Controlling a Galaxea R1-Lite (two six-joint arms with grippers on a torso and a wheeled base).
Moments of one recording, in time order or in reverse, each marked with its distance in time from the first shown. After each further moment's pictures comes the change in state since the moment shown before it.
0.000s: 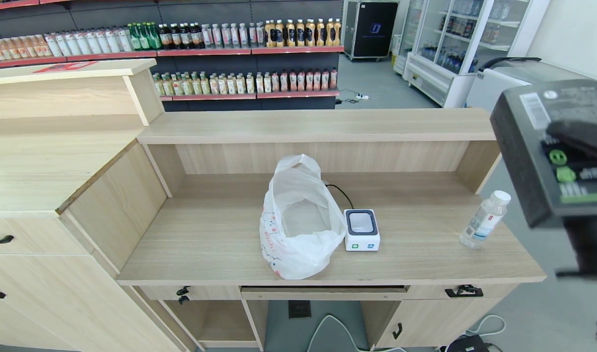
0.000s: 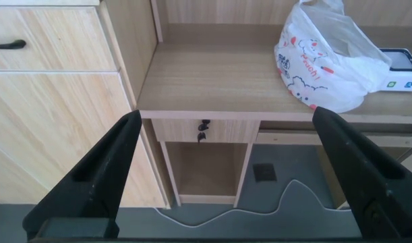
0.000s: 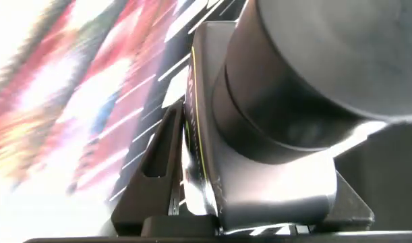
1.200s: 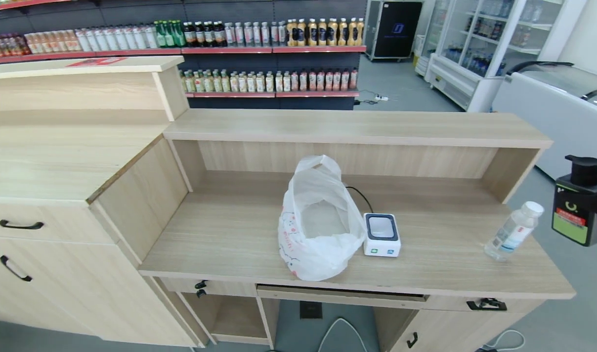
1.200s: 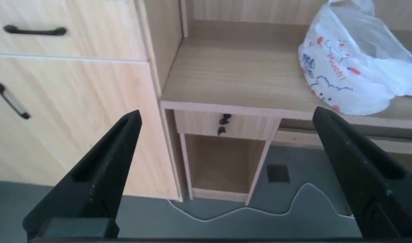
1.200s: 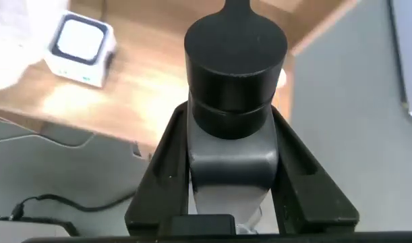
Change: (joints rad) left arm 0.000 0.000 0.000 0.000 0.000 0.000; right arm -0.832 0.309 -0.243 0.564 -0.123 1.691
